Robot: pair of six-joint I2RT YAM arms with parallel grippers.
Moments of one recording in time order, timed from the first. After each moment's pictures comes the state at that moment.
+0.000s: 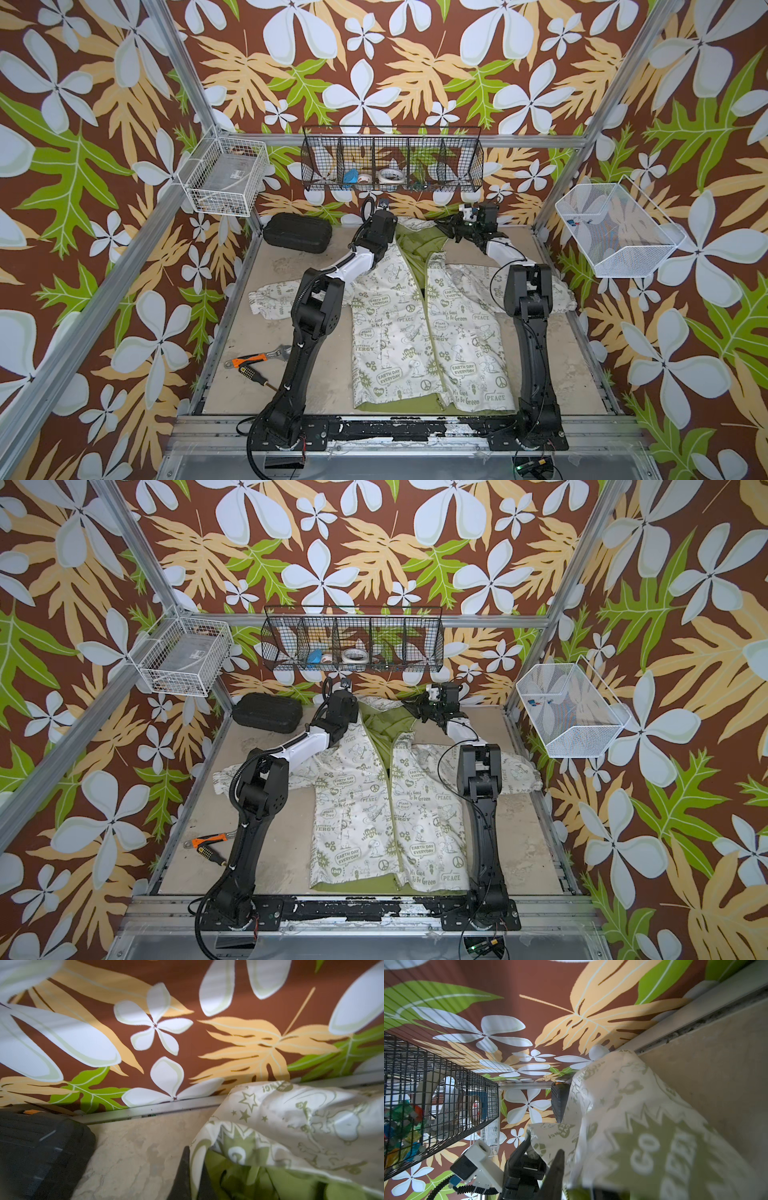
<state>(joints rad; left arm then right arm) -0.45 2.40 1.99 0.06 -0.45 -0.03 0.04 2.57 2.16 0.03 -0.88 1.10</state>
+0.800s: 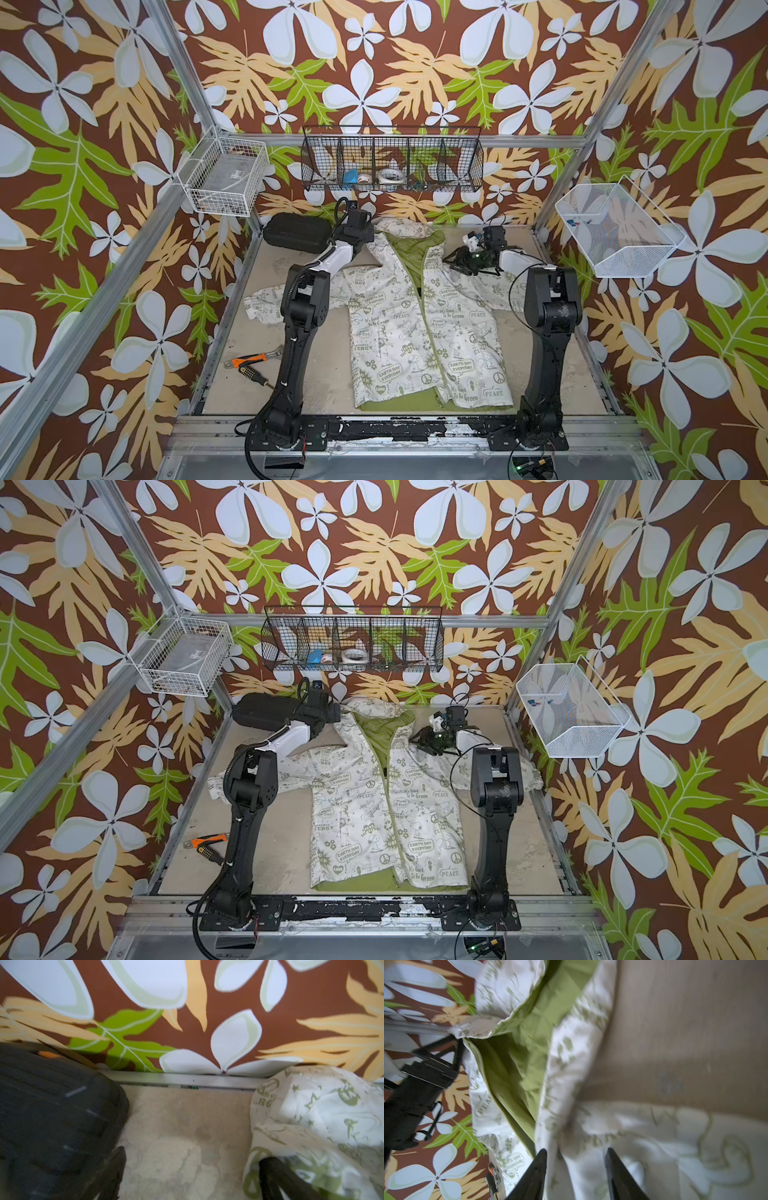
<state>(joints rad) -0.30 2.41 1.98 -0.17 -0.32 -0.19 0.02 2.19 1.54 -0.36 -0.69 0.44</state>
